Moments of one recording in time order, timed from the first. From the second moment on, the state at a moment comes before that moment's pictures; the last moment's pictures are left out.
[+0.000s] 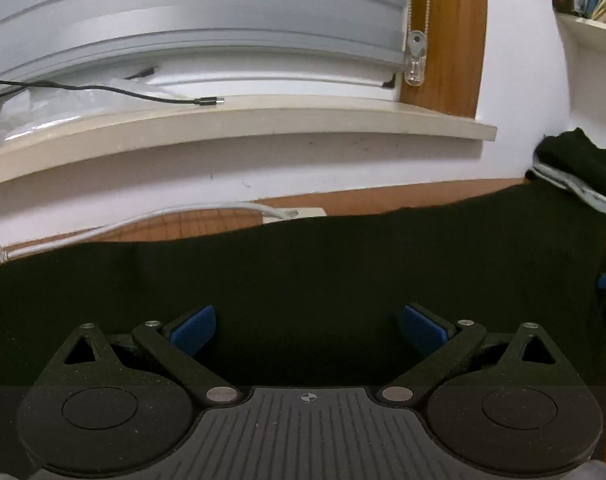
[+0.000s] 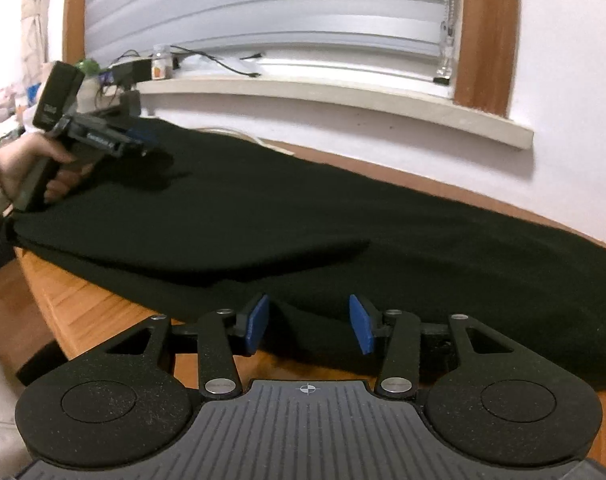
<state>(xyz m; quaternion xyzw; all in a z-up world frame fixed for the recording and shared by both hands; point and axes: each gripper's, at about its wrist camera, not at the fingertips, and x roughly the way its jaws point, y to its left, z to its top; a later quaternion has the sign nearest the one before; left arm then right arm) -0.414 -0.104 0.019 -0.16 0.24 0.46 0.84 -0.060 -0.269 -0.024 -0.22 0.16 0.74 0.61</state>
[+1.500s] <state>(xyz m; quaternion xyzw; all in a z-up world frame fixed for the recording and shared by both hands) -0.292 -0.238 0.045 -0.04 0.27 0.35 0.89 -0.050 -0.263 -0.006 -0.22 0.15 0.76 0.59</state>
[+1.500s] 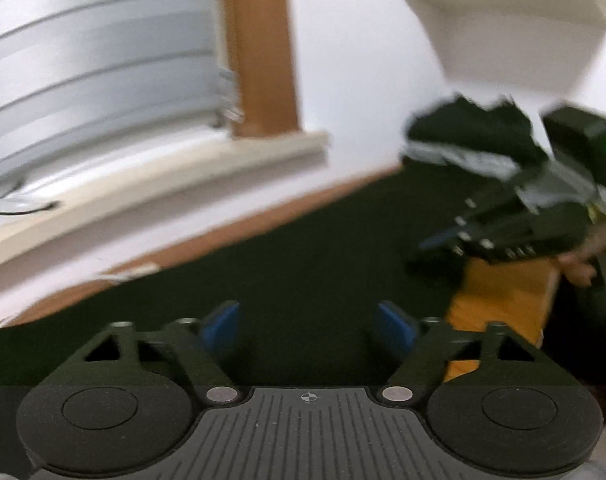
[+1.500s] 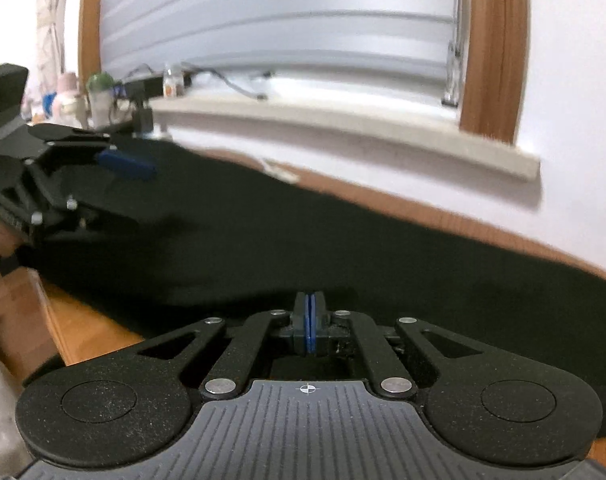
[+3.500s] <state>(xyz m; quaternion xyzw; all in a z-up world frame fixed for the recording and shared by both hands) -0.385 -0.103 0.050 -0.16 0.28 0.41 0.85 -0.143 -0.269 -0.003 -0.31 0.03 0.82 0.48</state>
